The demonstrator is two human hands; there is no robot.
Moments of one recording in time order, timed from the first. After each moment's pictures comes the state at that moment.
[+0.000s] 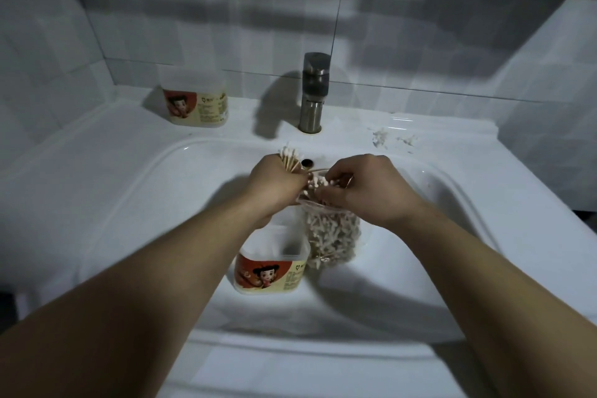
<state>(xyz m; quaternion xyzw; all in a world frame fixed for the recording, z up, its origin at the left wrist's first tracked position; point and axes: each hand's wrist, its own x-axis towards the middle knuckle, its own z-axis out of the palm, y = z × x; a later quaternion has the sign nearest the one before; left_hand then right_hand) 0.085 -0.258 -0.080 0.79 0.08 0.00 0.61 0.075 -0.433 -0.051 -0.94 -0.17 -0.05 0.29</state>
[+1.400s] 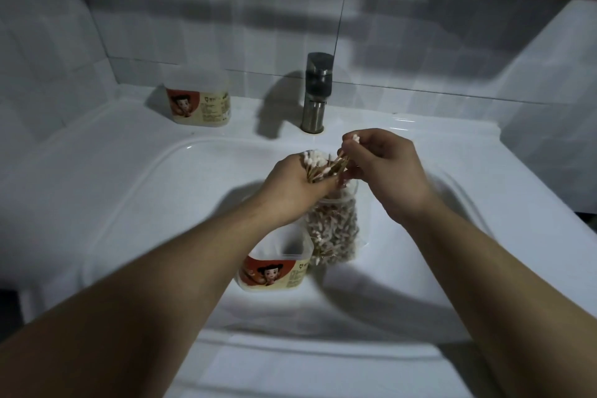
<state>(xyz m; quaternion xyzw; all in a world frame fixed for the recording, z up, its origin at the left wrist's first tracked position) 0.077 -0.269 -0.080 0.83 -0.10 0.05 0.54 0.082 -0.429 -0.045 -0.73 -0.10 -0.08 0.67</state>
